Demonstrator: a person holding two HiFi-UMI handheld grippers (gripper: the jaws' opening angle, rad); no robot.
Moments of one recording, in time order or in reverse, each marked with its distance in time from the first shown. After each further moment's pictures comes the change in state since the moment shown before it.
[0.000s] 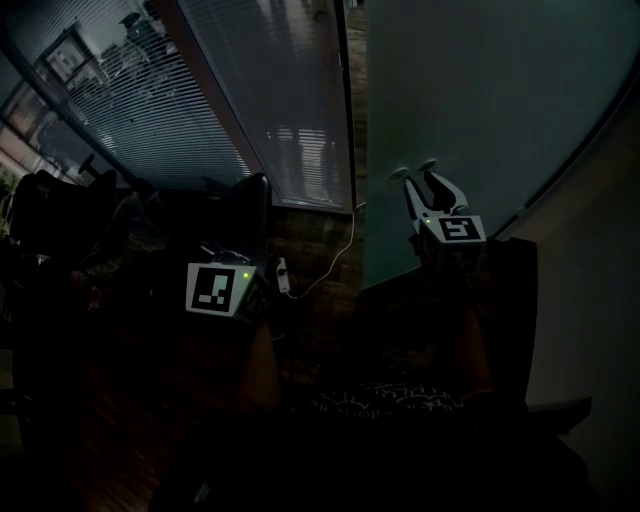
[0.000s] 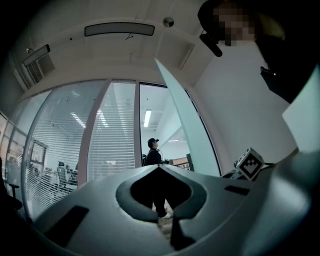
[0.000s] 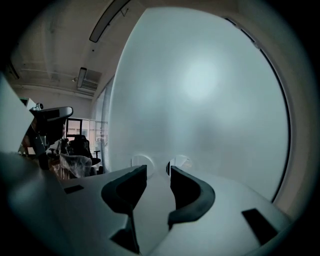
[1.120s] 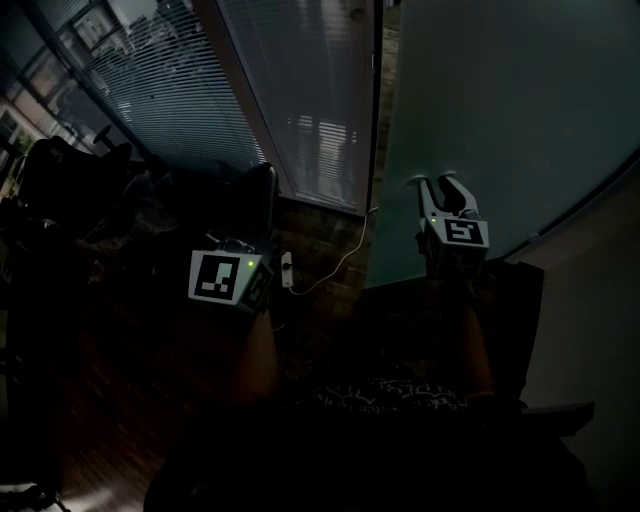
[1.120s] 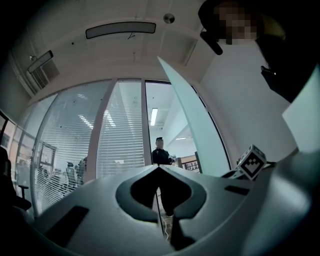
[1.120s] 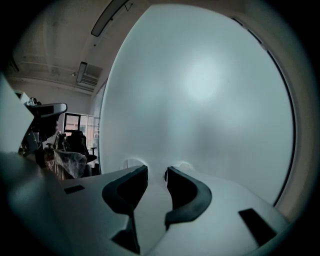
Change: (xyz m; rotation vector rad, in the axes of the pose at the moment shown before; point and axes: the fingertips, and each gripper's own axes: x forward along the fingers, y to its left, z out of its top) left arm -0.006 0.014 -0.009 0.018 0.001 0.085; right arm 0.020 -0.001 0.001 -0.042 -0.005 -0.027
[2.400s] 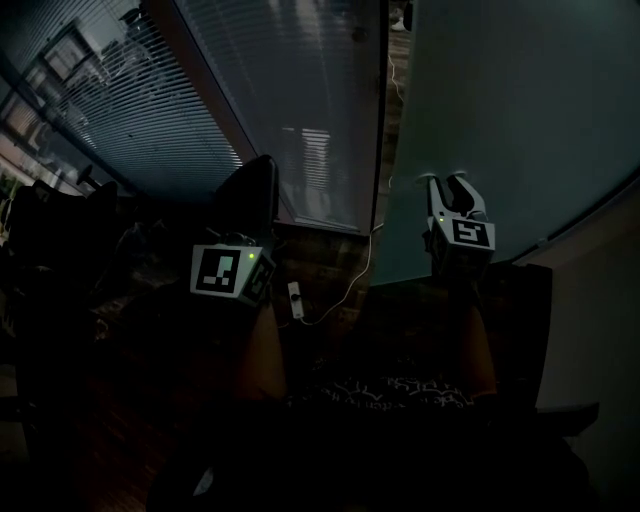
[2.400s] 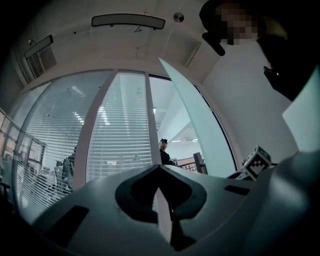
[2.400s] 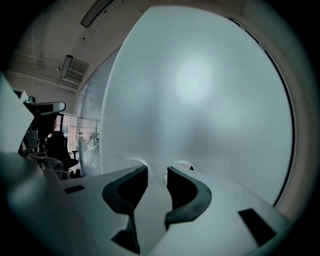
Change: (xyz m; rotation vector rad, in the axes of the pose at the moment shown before) left arm 0.142 0.112 -0.032 -0.024 -0.027 -0.086; right arm 0.137 -0.022 0.030 0.042 -0.001 -0.155
